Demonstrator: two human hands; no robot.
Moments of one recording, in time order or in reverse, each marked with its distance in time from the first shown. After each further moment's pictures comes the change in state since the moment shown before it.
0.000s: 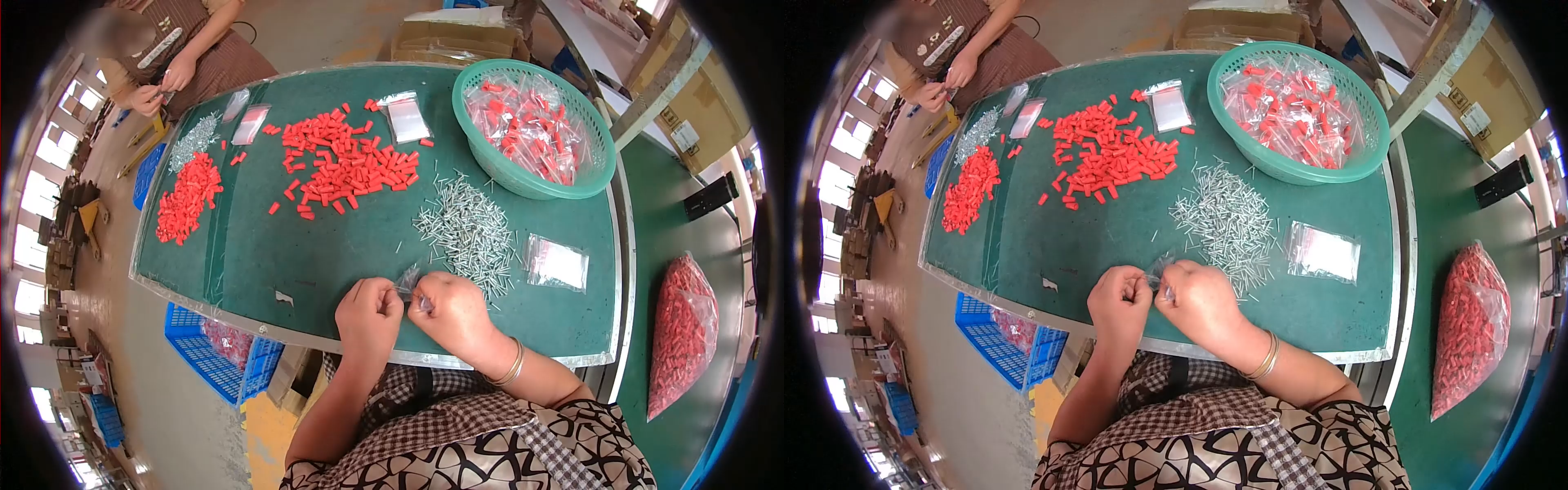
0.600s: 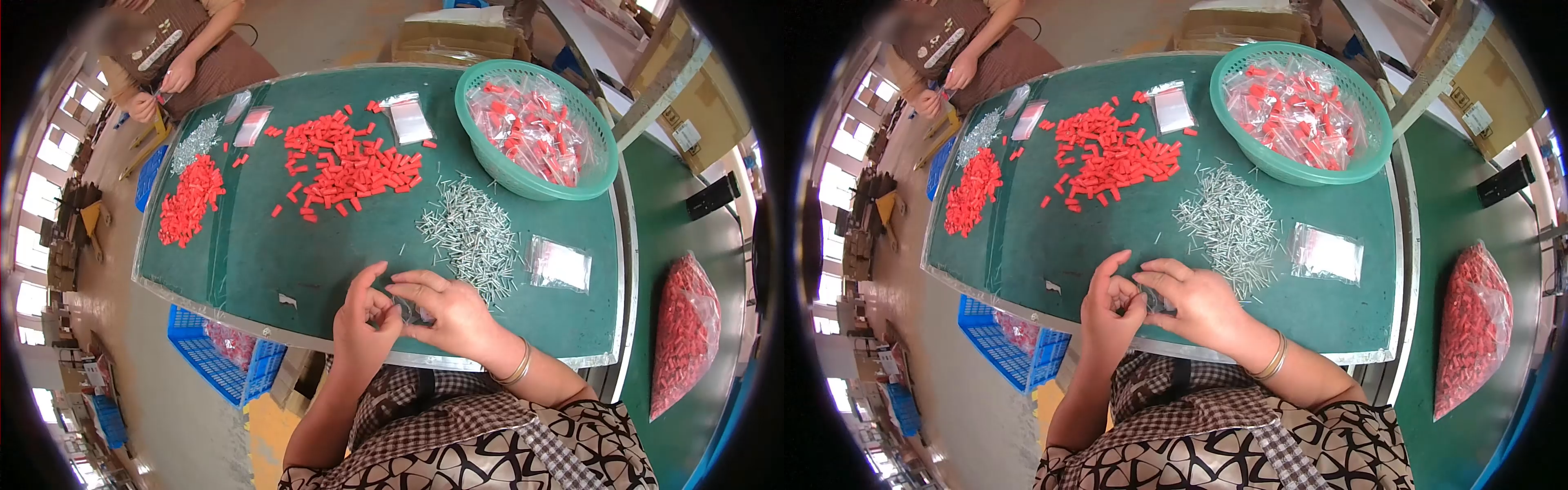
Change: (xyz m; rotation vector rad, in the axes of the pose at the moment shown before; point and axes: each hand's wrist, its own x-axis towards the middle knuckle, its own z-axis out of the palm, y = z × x) left_hand 0.006 0.018 -0.032 -0.322 -0.201 -0.190; right_hand 0.007 -0.003 -0.015 0.149 -0.208 -0.129
